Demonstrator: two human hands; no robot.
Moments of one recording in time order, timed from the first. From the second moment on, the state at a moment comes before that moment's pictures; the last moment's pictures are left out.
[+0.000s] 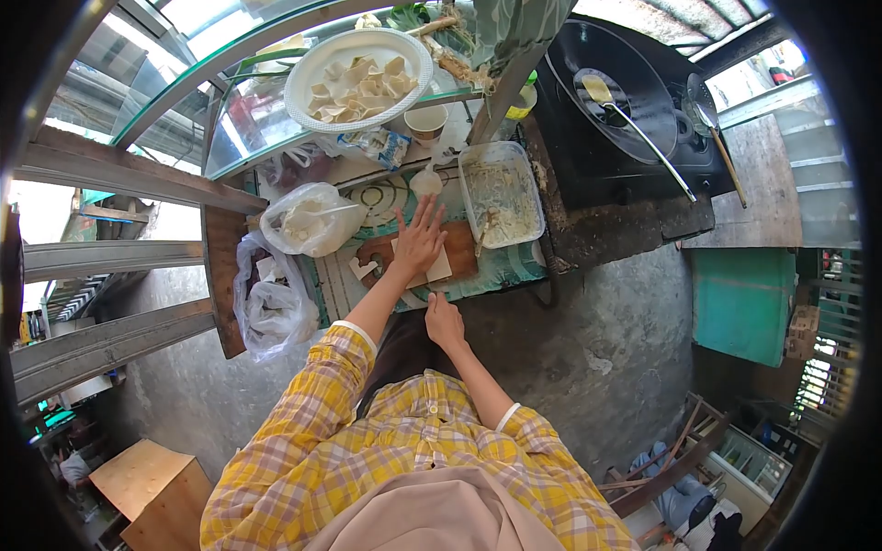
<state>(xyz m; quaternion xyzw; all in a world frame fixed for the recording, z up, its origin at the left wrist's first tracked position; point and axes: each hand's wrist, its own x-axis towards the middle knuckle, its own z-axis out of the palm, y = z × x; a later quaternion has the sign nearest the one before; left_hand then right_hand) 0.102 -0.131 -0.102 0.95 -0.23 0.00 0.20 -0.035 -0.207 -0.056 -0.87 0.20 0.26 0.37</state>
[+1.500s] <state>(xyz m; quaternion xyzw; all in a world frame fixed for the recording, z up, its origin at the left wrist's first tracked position) 0.088 -0.070 -0.078 0.98 -0.13 -0.12 0.10 -0.039 -0.225 -0.086 -0.83 0.17 0.25 0.46</state>
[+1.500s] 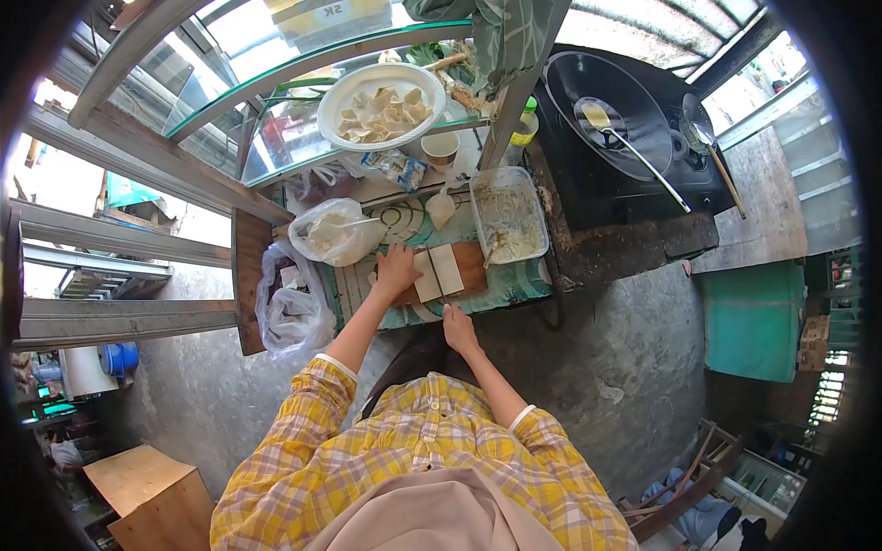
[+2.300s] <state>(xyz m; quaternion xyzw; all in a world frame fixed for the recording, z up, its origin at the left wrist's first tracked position) 0.086 -0.076 -0.081 0.98 -0.09 -0.06 0.19 -0.037 -0.224 -0.077 -0.88 0.14 0.22 0.40</state>
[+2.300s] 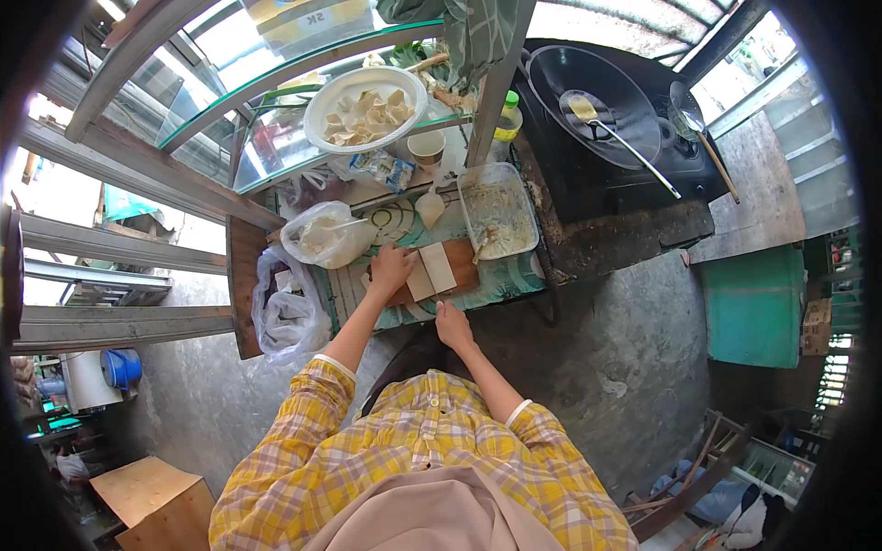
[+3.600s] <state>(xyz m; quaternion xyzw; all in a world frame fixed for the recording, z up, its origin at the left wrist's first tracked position) 0.062 -0.046 -0.060 0.89 -0.07 -0.04 0.46 -0.047 -0.234 -0.089 -0.86 0.13 0.17 0.47</state>
